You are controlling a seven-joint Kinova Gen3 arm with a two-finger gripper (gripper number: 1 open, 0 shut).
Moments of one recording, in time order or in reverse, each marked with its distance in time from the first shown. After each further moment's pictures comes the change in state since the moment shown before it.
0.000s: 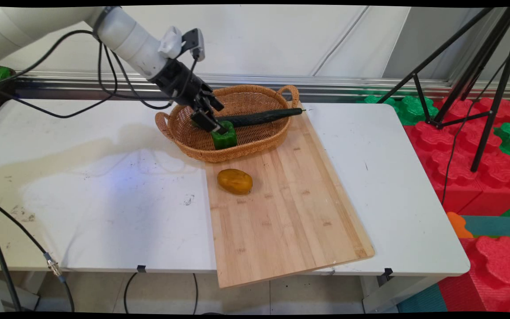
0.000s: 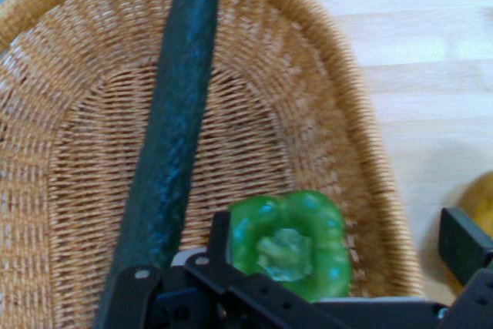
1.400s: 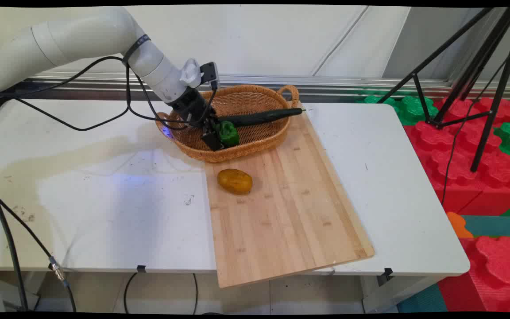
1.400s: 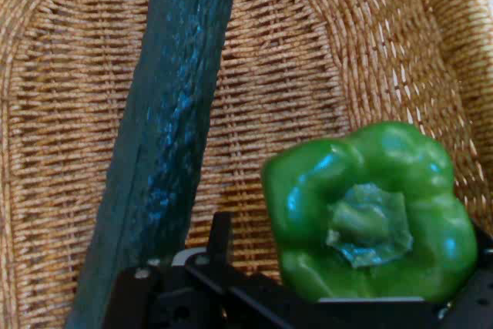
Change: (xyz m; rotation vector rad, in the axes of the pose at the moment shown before) arm -0.021 -0.017 0.075 0.008 -0.123 -0.040
